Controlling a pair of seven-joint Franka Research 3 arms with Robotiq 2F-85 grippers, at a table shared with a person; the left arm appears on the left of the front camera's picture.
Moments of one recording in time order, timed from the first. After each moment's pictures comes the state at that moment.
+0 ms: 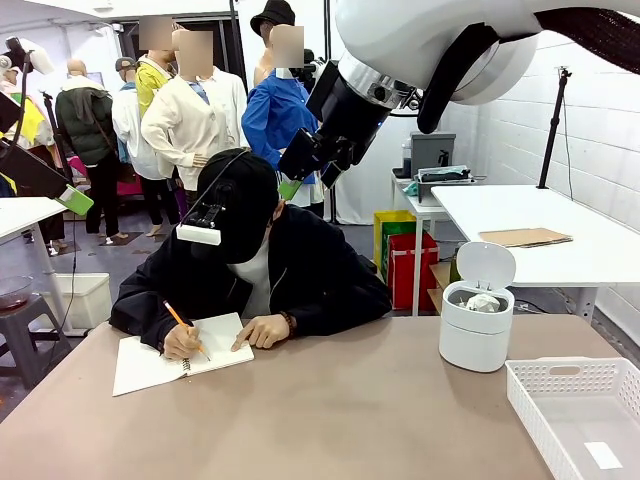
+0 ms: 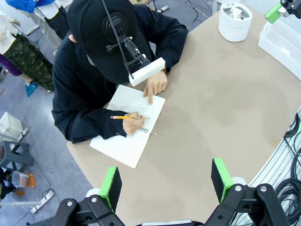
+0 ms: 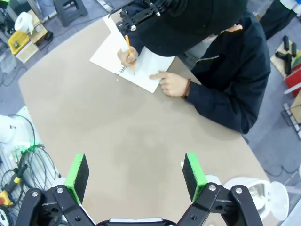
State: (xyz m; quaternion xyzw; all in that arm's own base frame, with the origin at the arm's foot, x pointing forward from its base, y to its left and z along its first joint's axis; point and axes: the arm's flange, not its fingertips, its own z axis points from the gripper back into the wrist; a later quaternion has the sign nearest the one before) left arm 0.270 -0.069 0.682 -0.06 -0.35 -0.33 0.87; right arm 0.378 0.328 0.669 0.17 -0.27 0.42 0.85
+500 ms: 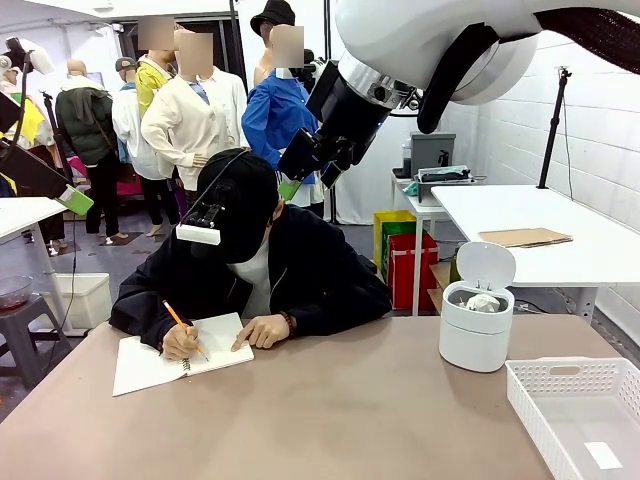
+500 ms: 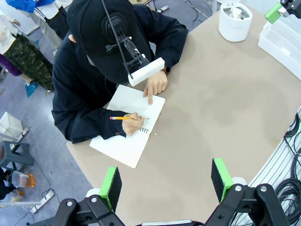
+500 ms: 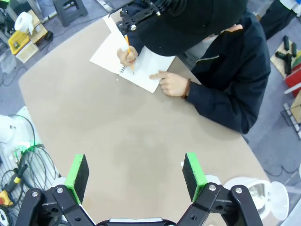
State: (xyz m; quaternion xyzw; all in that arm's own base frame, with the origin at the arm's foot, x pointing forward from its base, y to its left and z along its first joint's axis) left arm 0.270 -0.069 0.682 -0.06 -0.35 -0.33 0.87; right arm 0.378 0.328 0.669 0.17 -0.27 0.42 0.85
